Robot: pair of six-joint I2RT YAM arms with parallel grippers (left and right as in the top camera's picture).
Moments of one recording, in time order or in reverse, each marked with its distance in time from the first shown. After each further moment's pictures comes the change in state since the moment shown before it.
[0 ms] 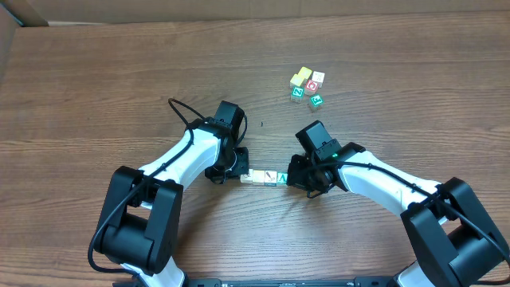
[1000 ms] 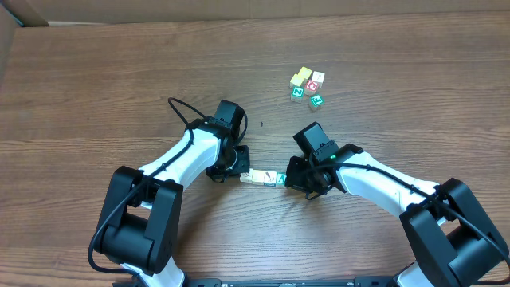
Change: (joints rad) left arm 0.000 0.000 0.000 0.030 0.008 0.002; right arm 0.018 0.000 0.000 -0.004 0.000 0.010
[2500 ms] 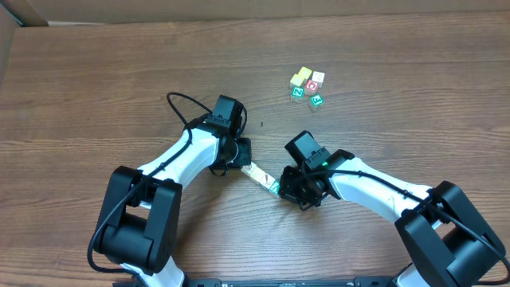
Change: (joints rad) left arm 0.010 0.000 0.000 0.117 0.008 0.043; right arm 0.069 0.000 -0.006 -0.045 -0.072 0.125
